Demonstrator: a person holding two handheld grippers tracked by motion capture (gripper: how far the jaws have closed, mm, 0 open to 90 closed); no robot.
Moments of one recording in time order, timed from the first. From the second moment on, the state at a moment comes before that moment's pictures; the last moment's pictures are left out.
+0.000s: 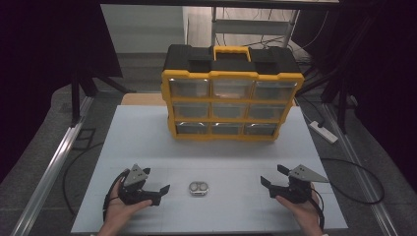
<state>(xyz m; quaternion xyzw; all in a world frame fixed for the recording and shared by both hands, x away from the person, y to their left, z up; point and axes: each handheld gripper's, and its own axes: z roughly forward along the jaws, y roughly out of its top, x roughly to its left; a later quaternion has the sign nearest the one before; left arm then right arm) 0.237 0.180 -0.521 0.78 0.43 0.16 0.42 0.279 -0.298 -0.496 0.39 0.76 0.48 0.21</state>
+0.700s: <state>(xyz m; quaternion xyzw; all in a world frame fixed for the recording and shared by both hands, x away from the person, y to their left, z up) 0.238 0.179 -0.522 0.78 0.43 0.16 0.42 0.278 -0.283 -0.498 0.38 0.76 0.48 0.22</state>
